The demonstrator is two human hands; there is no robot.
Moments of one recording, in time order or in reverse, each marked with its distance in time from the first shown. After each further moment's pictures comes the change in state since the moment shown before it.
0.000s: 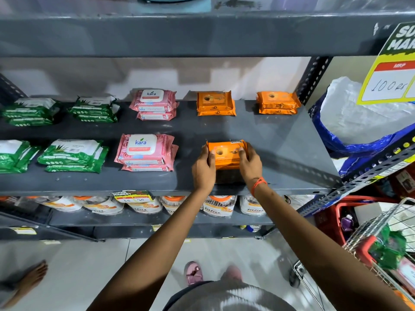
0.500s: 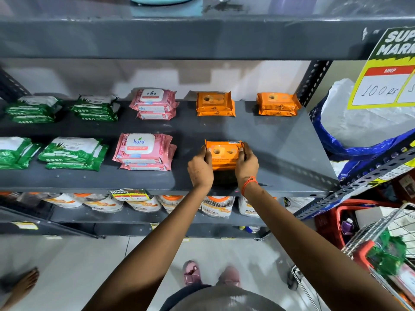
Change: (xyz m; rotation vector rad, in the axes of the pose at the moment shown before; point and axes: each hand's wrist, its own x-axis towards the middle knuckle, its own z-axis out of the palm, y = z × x) left_hand 0.002 0.010 0.004 0.075 0.182 -0.033; right_hand -0.001 -0.003 0.009 0.067 0.116 0.048
